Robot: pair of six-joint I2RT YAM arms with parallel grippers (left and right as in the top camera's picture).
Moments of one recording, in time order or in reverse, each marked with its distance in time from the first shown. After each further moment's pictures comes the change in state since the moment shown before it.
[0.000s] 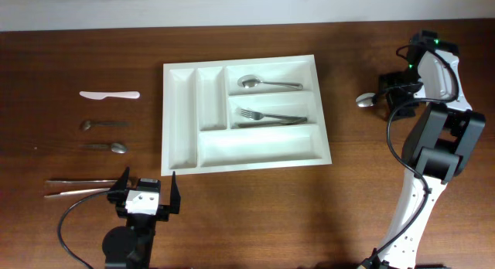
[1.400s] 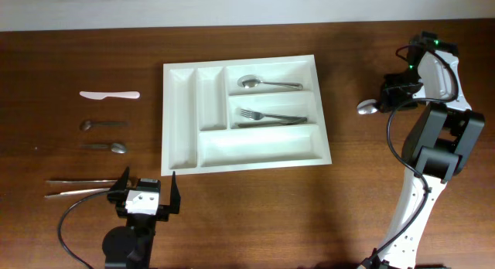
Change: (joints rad) left arm 0.000 0.000 0.000 0.000 0.000 0.000; right arm -0.005 0.018 0.012 0.004 -0.032 0.000
